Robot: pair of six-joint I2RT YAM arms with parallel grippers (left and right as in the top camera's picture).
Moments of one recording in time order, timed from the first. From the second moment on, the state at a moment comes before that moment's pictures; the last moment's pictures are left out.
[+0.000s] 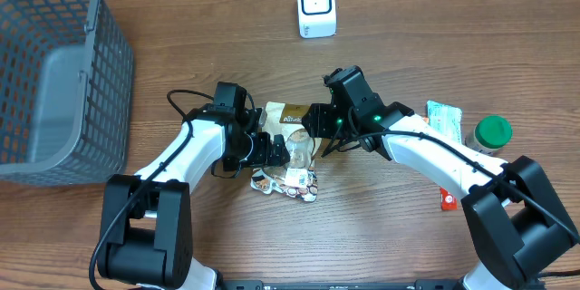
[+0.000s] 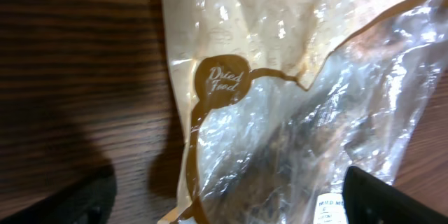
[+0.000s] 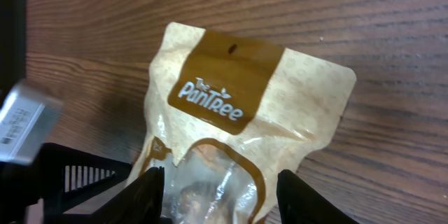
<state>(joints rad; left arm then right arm) -0.16 1.71 0.94 -0.69 0.34 -0.18 0.60 1.81 1.13 -0.27 -0.25 0.65</state>
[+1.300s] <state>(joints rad) -0.16 1.72 0.92 -0.69 0.49 -0.18 0.66 1.95 1.13 -0.24 -0.23 0.70</state>
